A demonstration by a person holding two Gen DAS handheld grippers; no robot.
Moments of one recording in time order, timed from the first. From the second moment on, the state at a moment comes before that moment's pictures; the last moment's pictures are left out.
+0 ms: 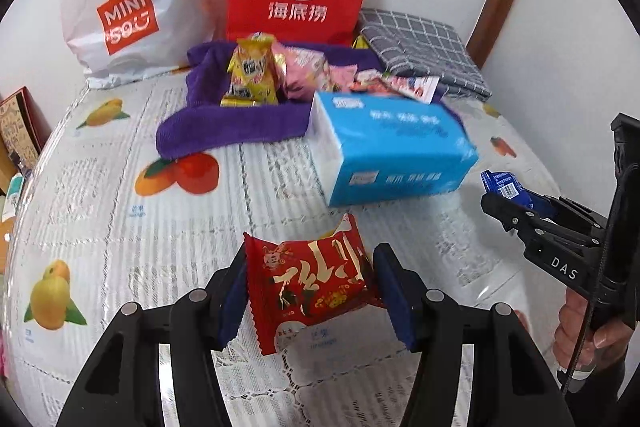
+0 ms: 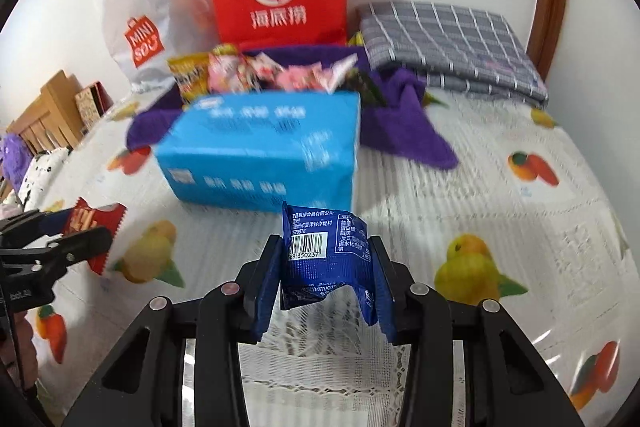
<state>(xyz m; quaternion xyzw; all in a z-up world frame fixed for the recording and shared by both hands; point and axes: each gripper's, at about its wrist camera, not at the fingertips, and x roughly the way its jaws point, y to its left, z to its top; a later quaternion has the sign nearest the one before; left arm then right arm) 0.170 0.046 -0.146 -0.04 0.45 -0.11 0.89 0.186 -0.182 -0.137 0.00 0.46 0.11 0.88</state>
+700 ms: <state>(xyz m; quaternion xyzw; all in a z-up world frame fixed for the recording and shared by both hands) 0.221 0.030 -0.077 -0.04 0.41 -0.14 0.90 0.227 -0.179 -0.057 -0.01 0.41 0.10 0.91</state>
